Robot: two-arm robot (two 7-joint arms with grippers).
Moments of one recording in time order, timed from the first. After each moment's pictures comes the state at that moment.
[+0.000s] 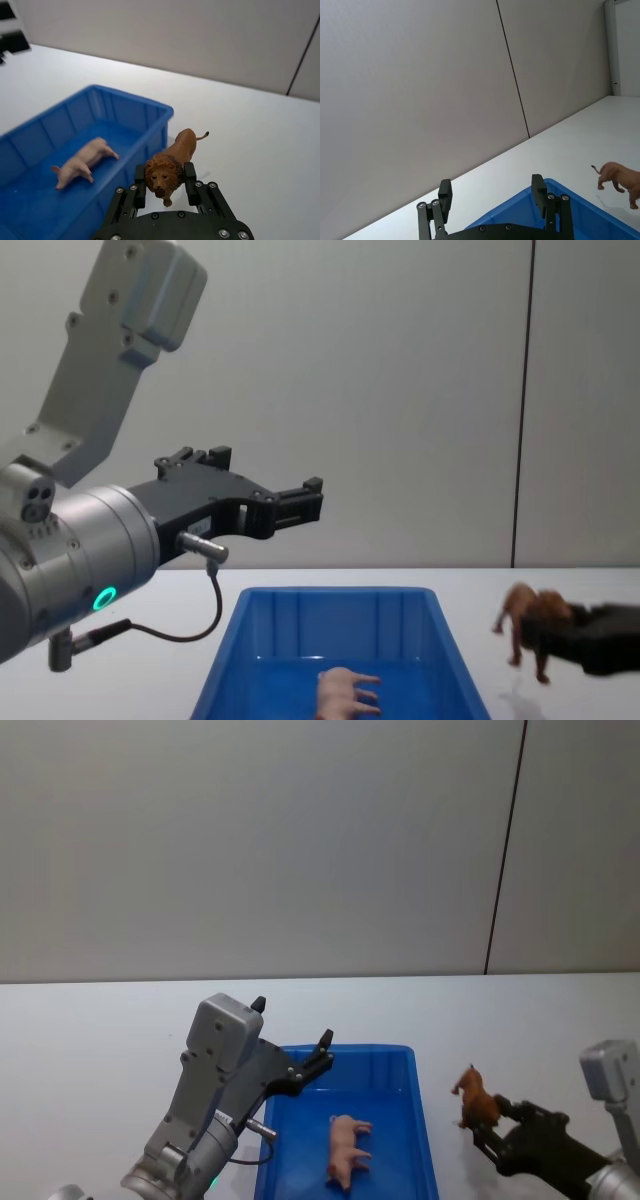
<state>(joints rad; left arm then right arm) -0.24 0.38 0.45 -1.63 -0.20 0.01 -0.01 0.08 0.37 -0.25 -1.60 0.32 0.21 0.31</state>
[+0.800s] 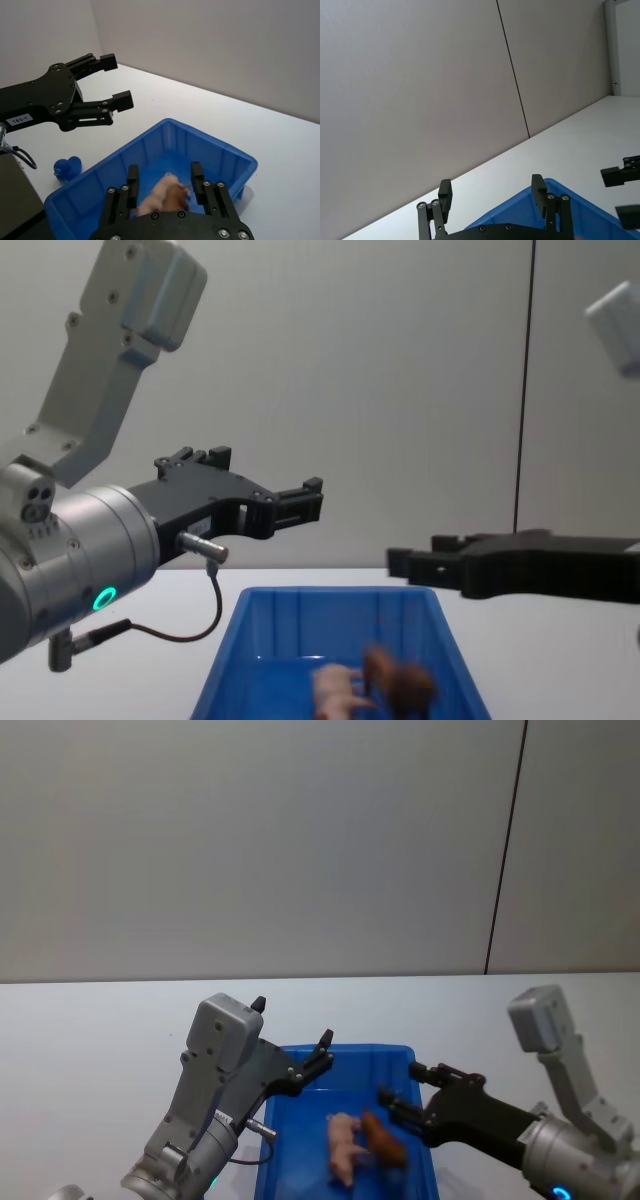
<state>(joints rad) -0.24 0.38 0.45 -1.63 -0.20 0.01 -0.01 0.21 0.28 -0.31 -1.61 0.31 0.32 0.51</state>
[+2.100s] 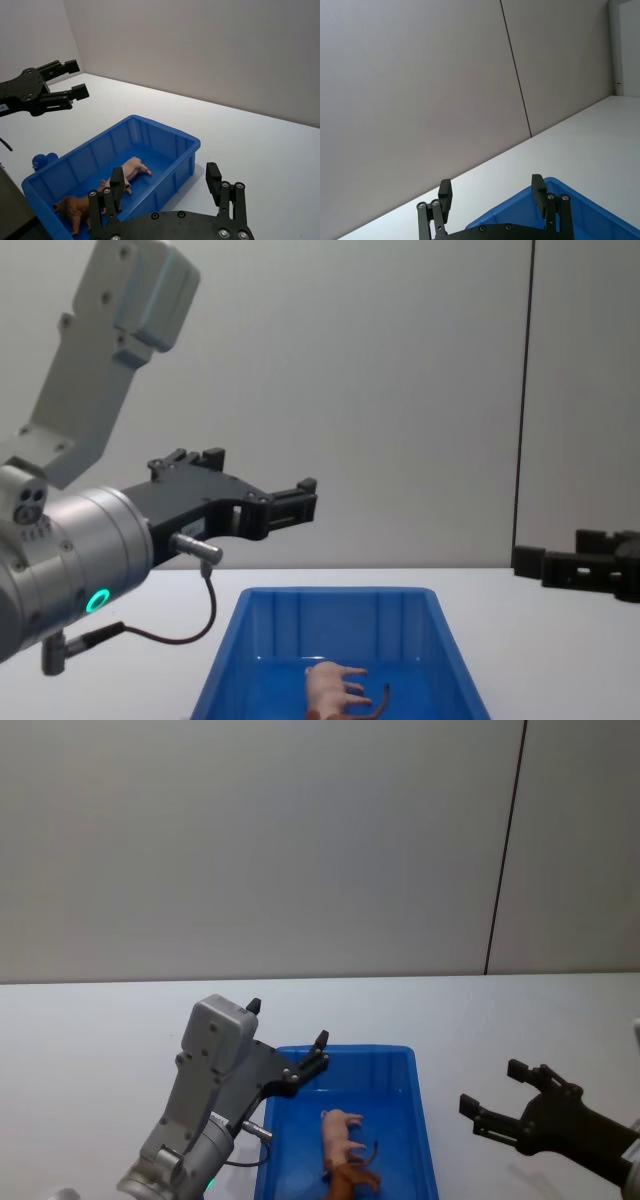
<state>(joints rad) -0.23 0.39 0.45 -1.63 -0.21 0.02 0.00 0.09 0.45 -0.20 -1.66 0.48 0.19 0.50</state>
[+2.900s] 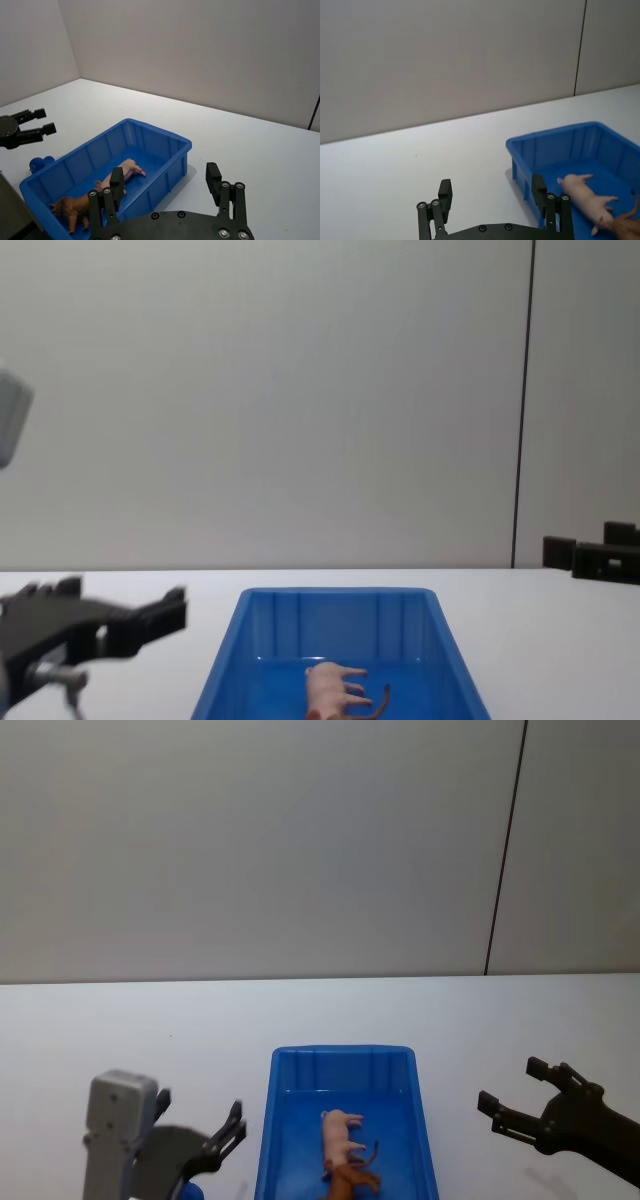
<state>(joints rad) -0.04 0.49 0.42 -1.71 -0.43 0.03 0.23 0.06 0.48 -0.18 -1.68 0.52 0.16 0.50</state>
